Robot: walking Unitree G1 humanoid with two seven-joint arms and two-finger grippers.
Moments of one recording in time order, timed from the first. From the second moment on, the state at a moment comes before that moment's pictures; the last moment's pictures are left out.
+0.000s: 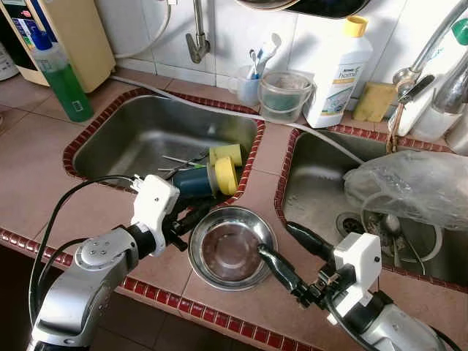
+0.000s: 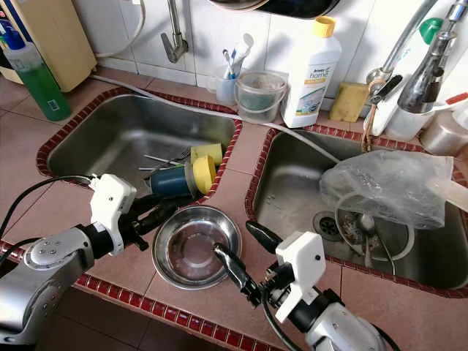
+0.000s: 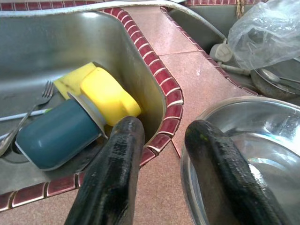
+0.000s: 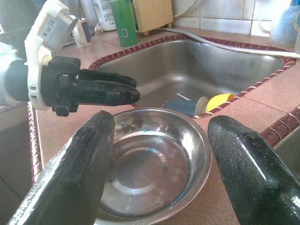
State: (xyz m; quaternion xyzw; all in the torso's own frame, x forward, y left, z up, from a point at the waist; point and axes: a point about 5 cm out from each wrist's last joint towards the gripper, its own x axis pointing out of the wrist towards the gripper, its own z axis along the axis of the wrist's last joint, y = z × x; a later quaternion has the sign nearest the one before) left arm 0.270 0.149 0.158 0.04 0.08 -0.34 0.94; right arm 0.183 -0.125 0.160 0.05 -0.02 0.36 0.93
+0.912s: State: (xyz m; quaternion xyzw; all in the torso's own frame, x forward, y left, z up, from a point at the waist) left arm 0.261 0.145 0.143 0.00 0.17 -0.37 0.91; right arm 0.184 -0.126 0.159 0.04 -0.01 0.36 0.93
